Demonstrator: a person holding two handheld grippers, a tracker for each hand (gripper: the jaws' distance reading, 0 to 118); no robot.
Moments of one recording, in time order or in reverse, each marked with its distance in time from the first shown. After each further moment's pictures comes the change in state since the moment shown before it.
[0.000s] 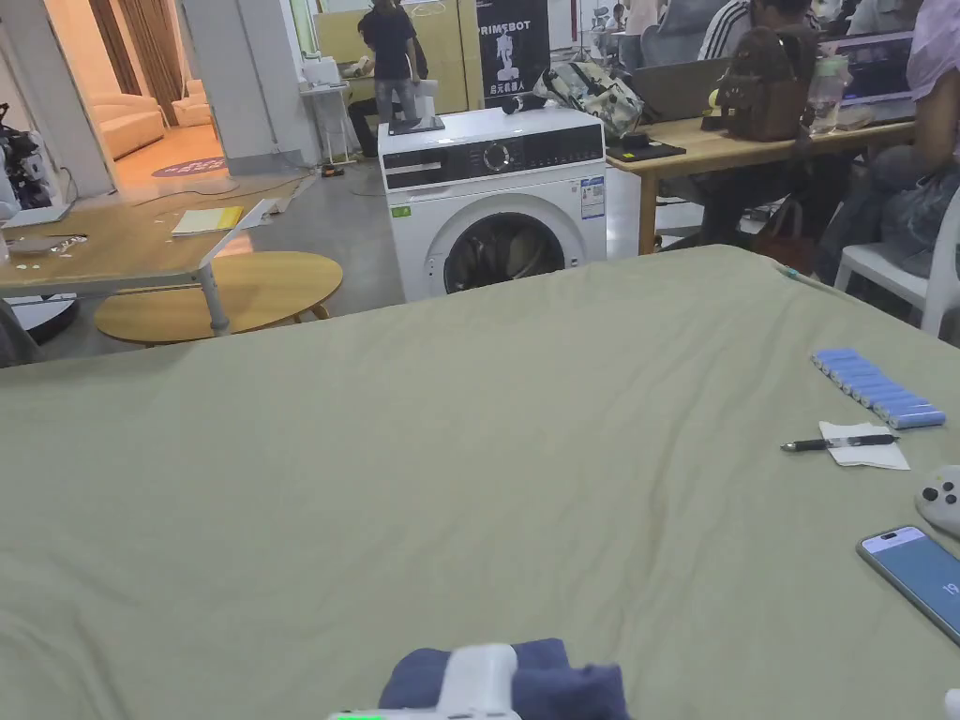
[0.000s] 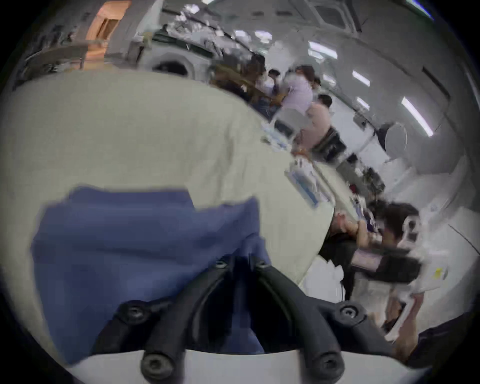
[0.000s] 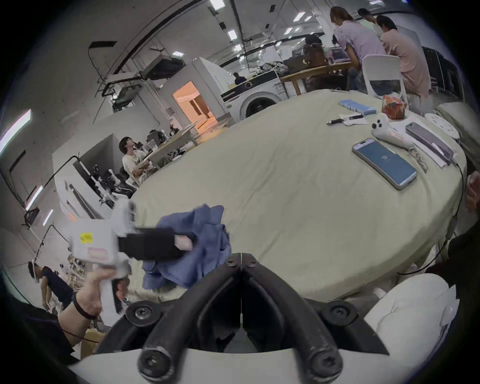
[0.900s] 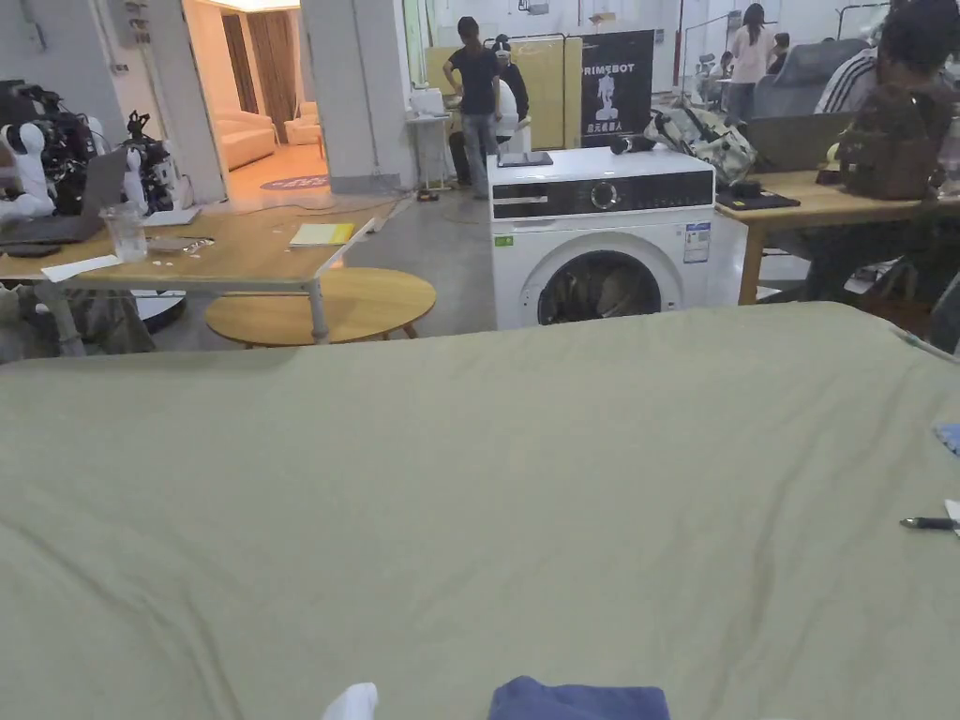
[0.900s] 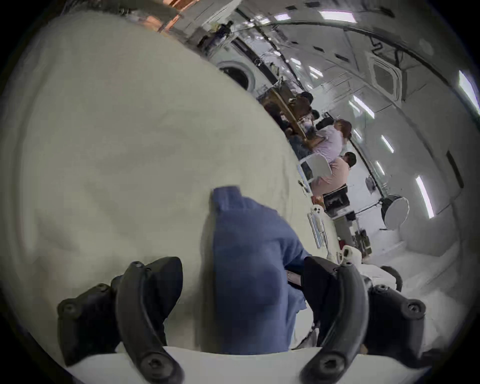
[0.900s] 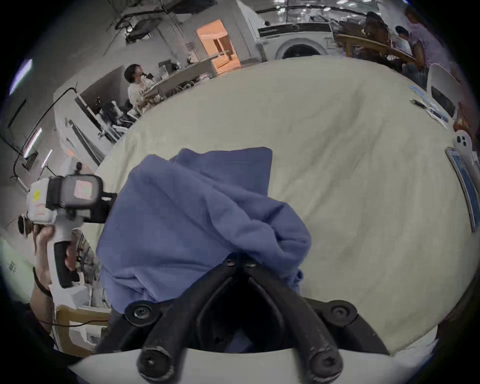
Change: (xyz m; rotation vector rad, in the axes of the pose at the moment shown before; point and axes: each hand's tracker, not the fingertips) left arm -0.127 -0.040 0.086 0.221 -0.077 0.456; right arm -0.055 0.005 -0.155 -0.359 -0.009 0.223
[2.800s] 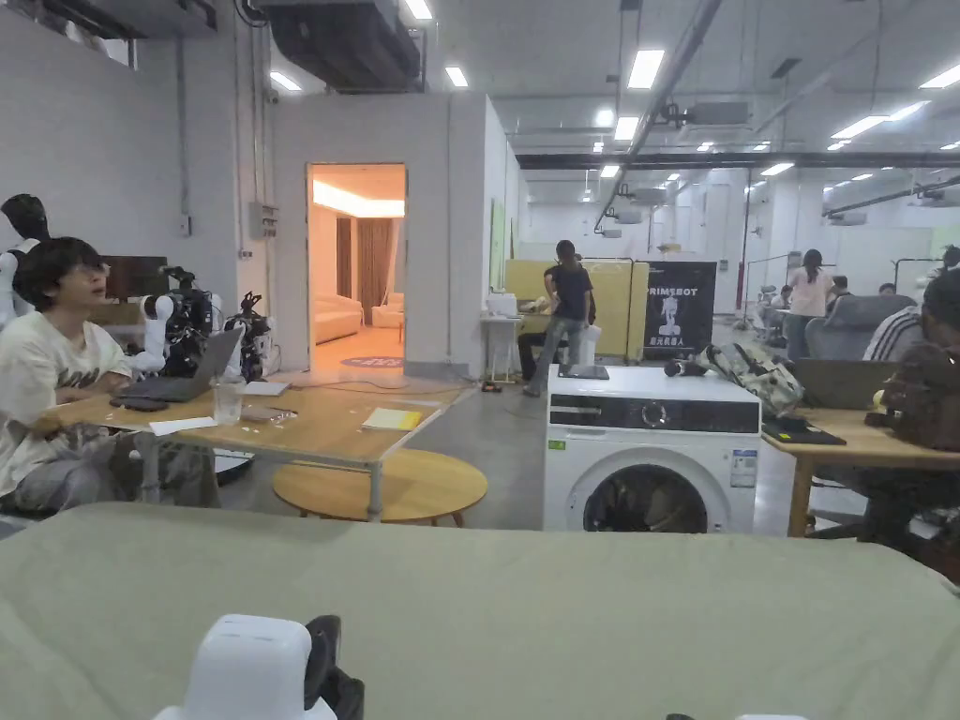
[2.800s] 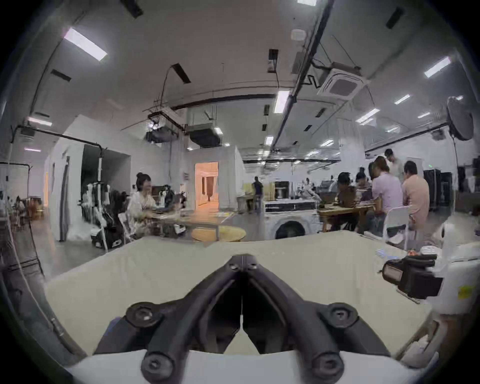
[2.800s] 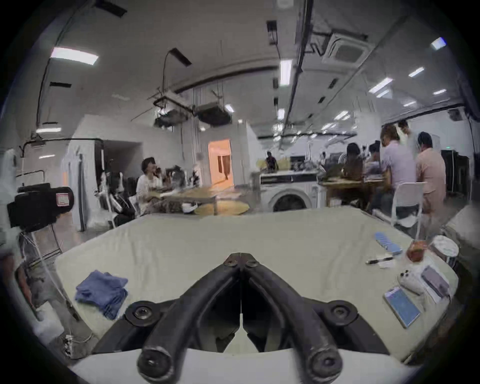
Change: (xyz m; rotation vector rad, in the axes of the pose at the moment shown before) left arm 0.232 -0.082 0.154 1.014 0.633 -0.778; right arm -0.109 0.027 0.139 0.858 -0.136 0.212
